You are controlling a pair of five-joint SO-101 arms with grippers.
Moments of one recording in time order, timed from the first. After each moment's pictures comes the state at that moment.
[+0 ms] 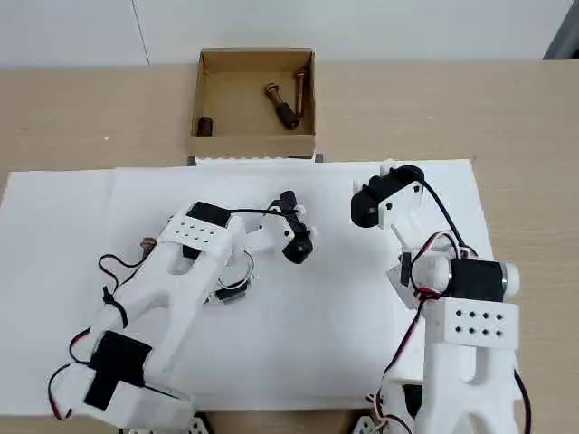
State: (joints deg) left arm 15.0 0.5 32.3 76.4 -39.9; right arm 2.3 -46.0 40.7 79.7 36.1
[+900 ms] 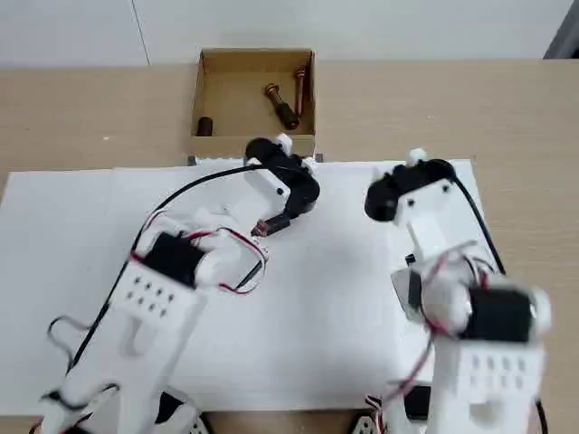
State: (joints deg) left arm 22.2 -35.6 30.7 77.0 -13.2; right arm 0.3 -56.2 25.8 97.1 23.9
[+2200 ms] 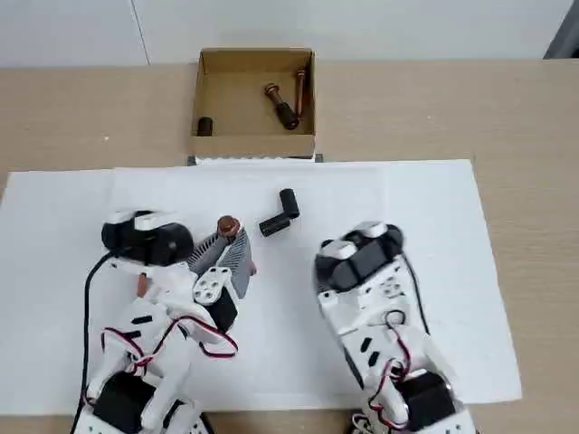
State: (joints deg) left arm 22.3 -97.9 76.7 49.5 30.0; right arm -28.1 -103.2 84.7 51.5 1.0
